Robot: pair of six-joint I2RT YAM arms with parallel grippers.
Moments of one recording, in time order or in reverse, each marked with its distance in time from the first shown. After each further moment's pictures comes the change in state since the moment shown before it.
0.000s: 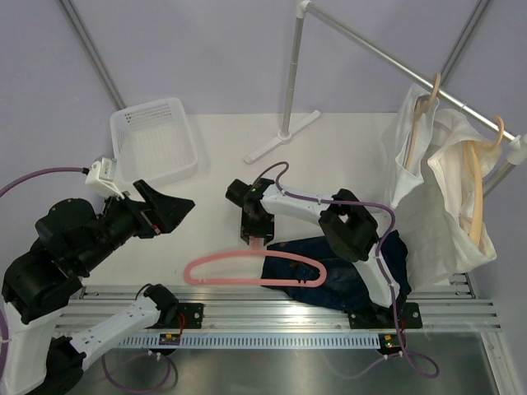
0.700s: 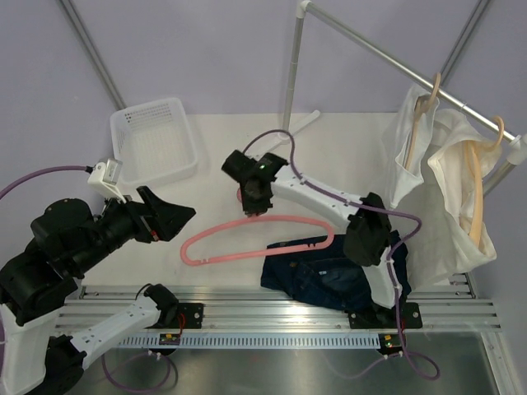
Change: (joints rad) left arm 0.000 0.010 0.040 -0.053 0.042 0.080; right arm 0.028 -0.059 0.272 -0.174 0.146 -0.169
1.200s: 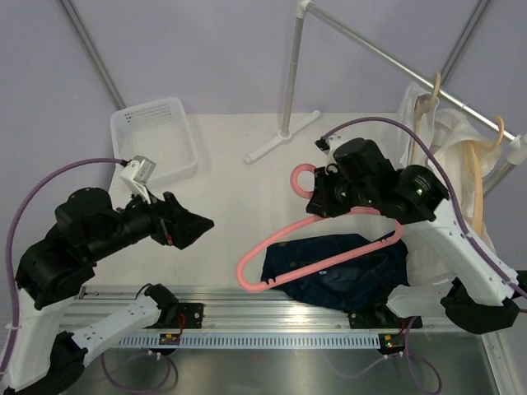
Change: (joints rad) left arm 0.000 0.040 -0.021 0.038 0.203 0.150; right arm -0.145 -0.826 -0.248 -0.101 -0.167 -0.333
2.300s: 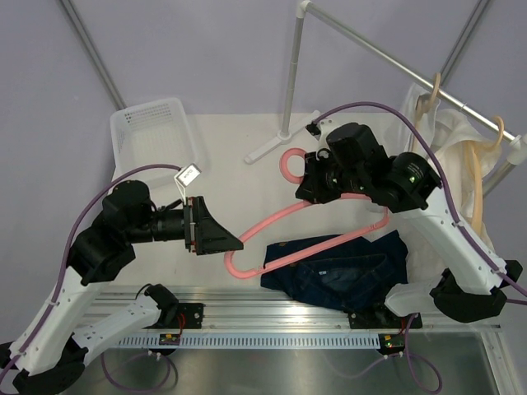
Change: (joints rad) left arm 0.000 0.009 -0.319 0.370 0.563 -0.321; right arm 0.000 0.056 0.121 0.022 -0.024 -0.040
